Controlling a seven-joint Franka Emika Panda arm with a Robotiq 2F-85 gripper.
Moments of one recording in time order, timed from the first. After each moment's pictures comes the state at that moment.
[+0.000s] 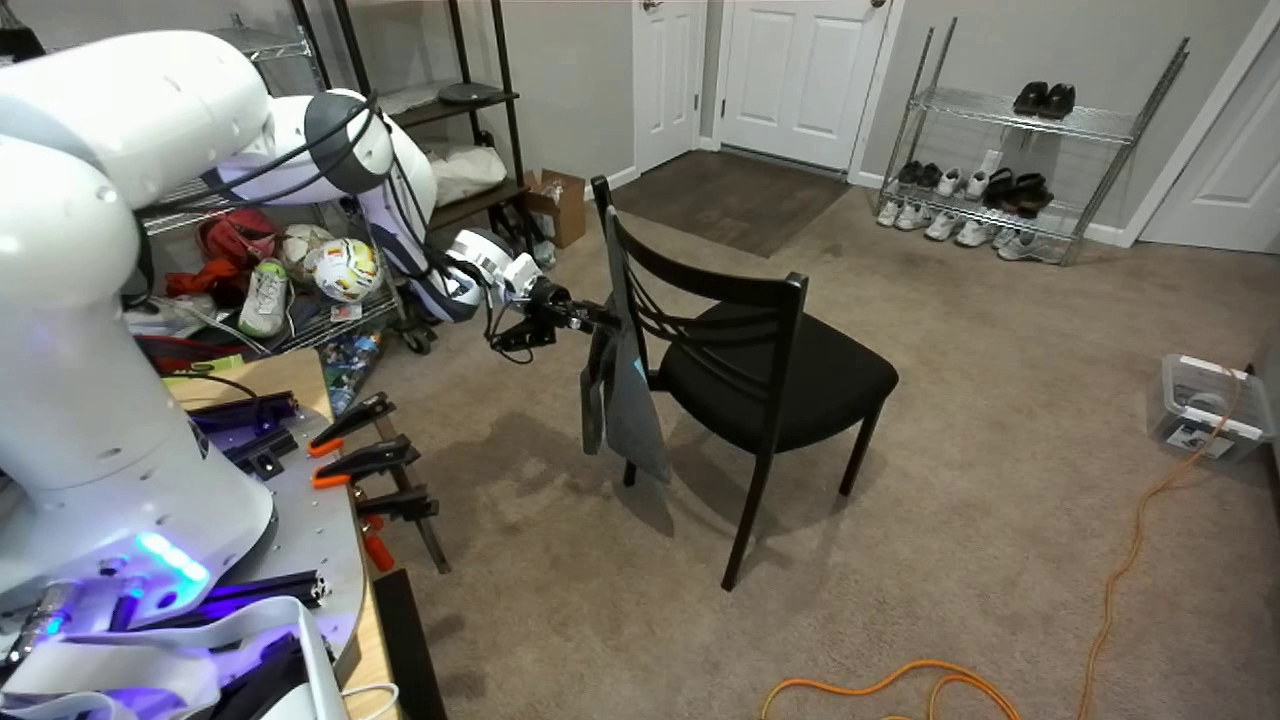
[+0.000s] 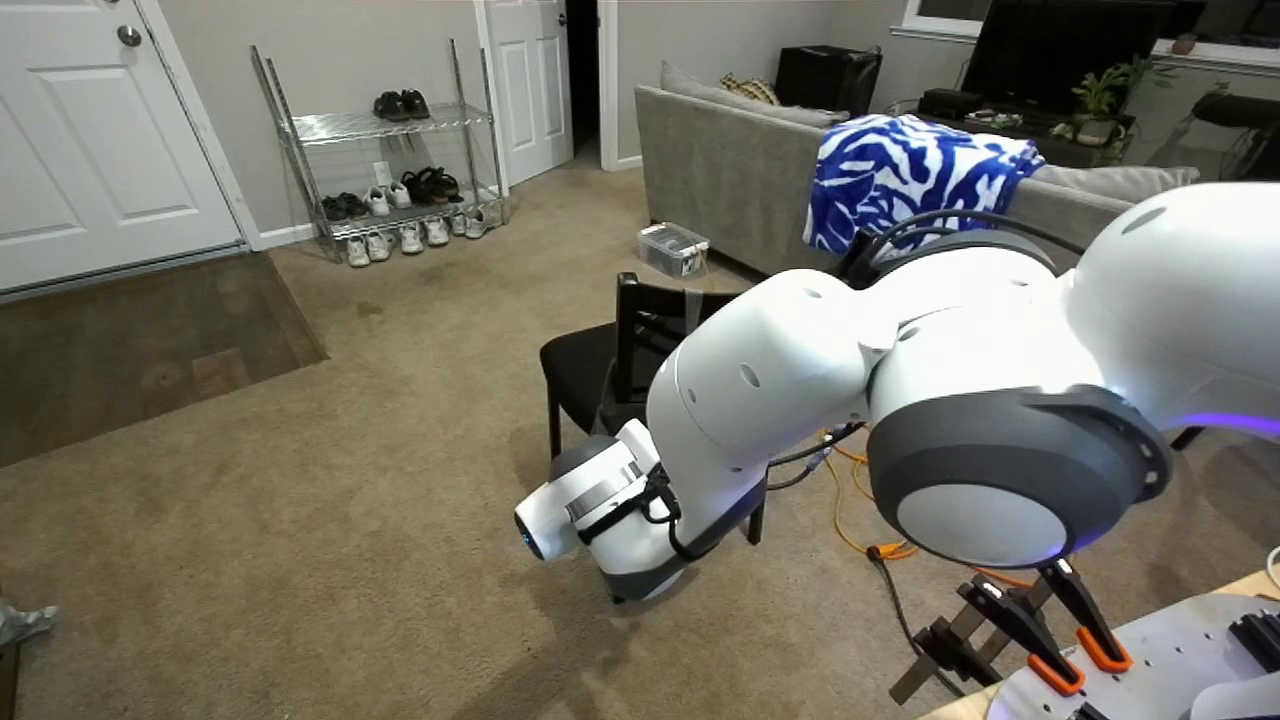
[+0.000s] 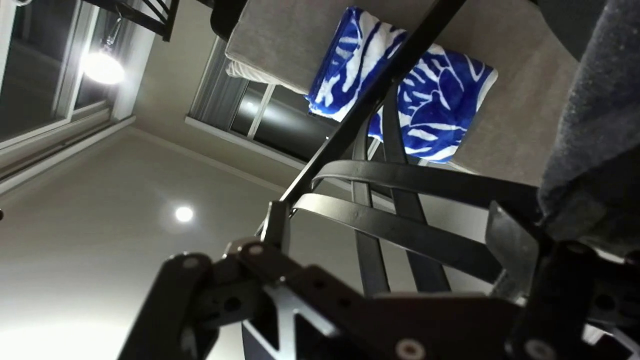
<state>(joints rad) 0.89 1.49 -0.18 -1.07 -1.11 1.49 2.15</state>
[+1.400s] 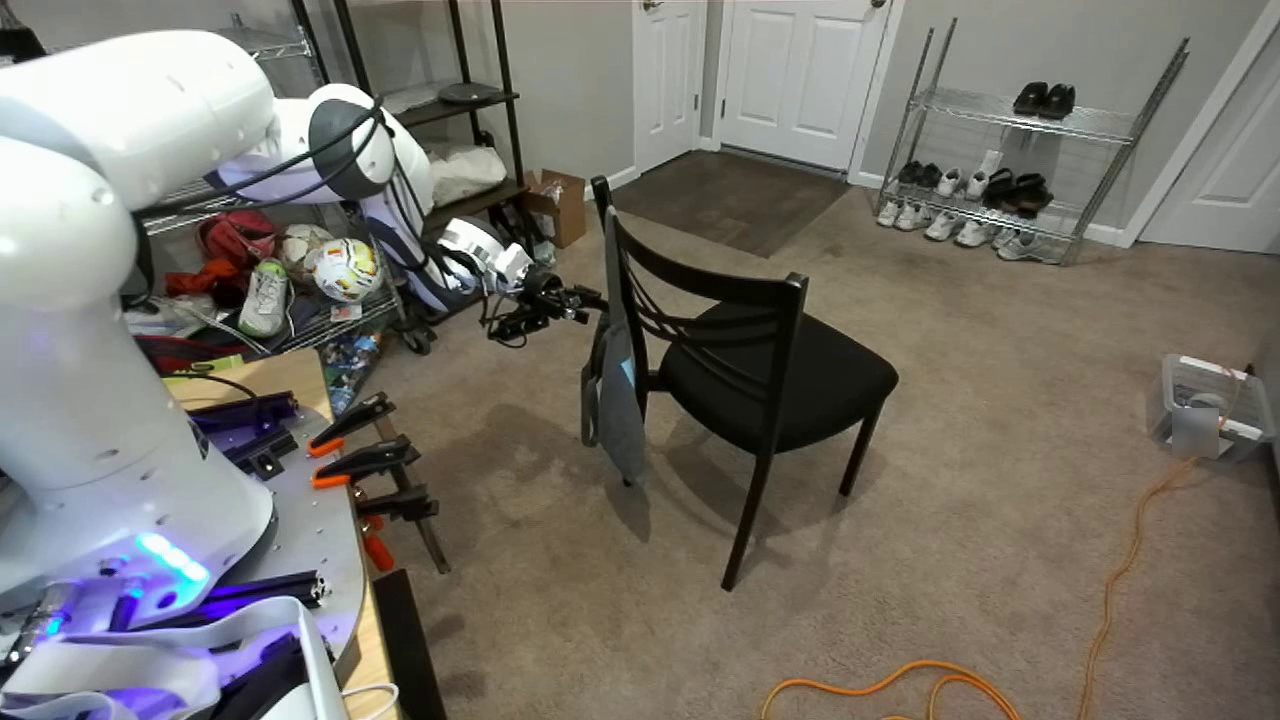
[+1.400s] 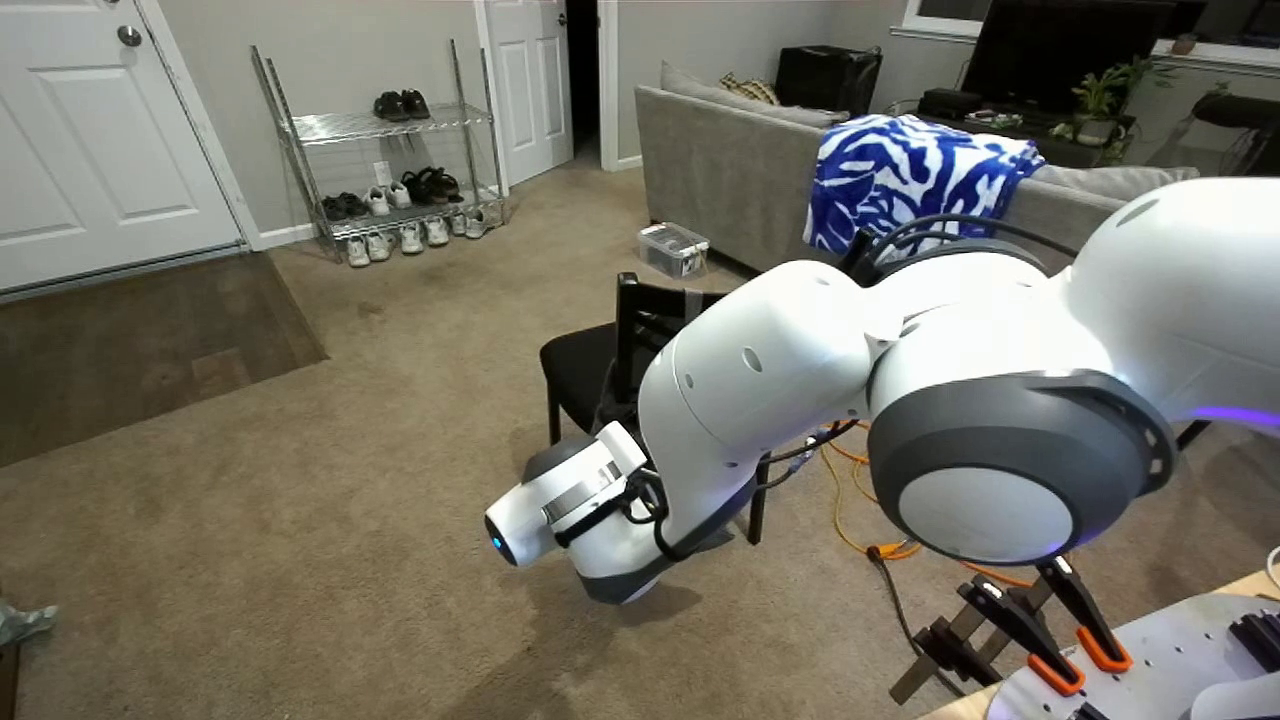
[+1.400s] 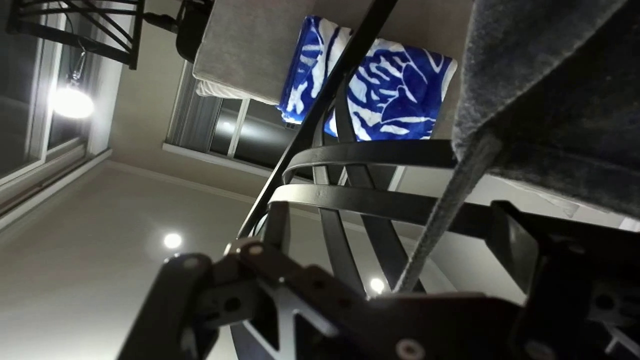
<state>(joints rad) 0.87 1.49 -0.09 -1.01 -1.19 1.49 2.22</state>
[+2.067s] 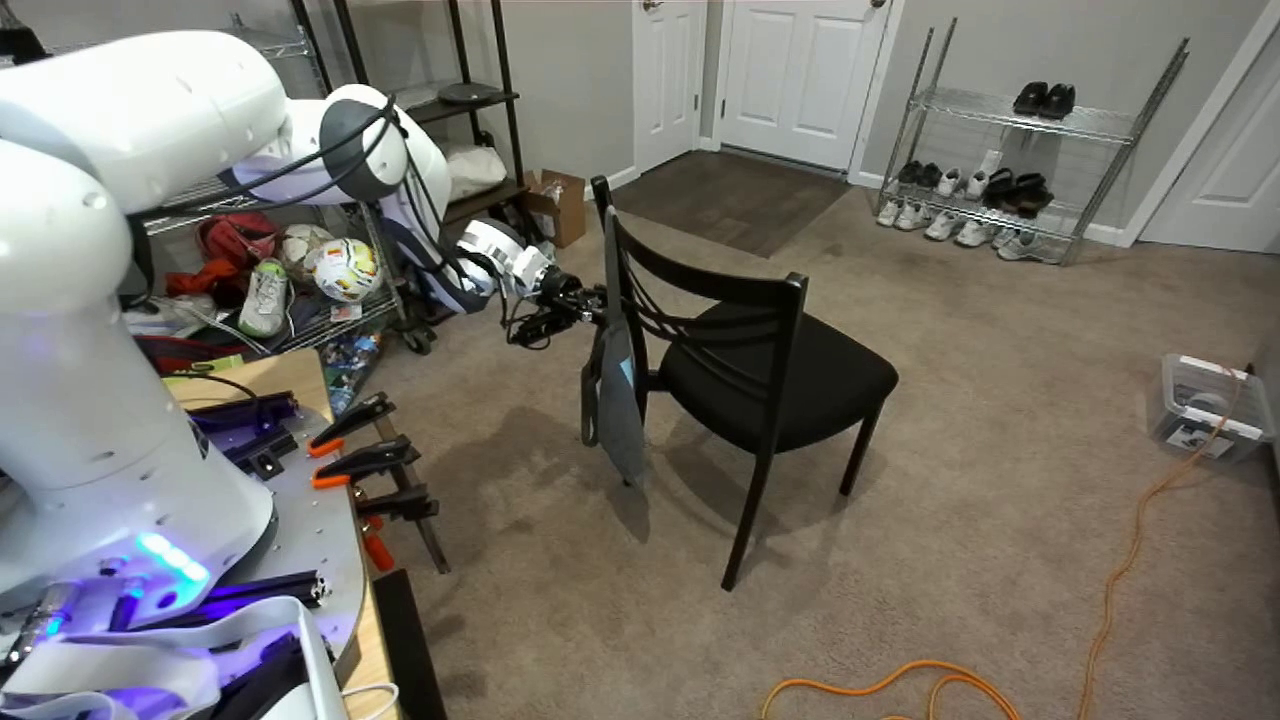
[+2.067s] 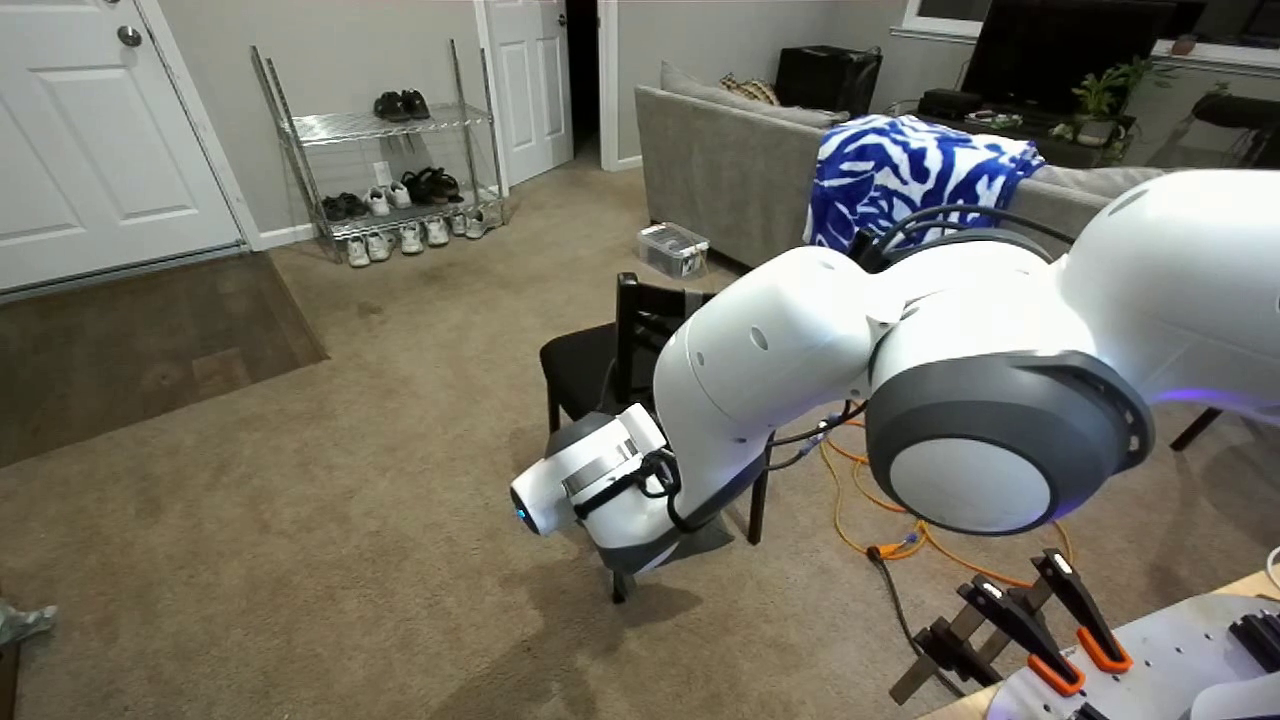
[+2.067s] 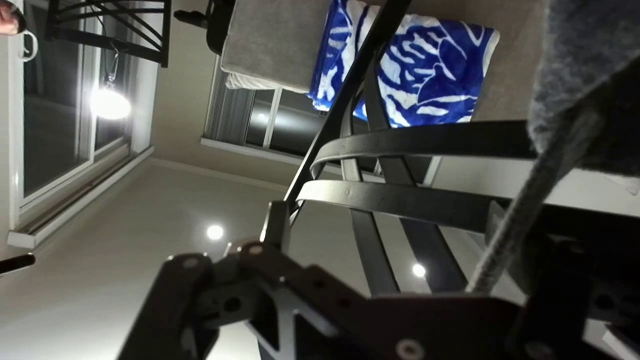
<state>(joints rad) 0.82 1.49 -0.11 -1.01 -1.21 1.45 2.29</state>
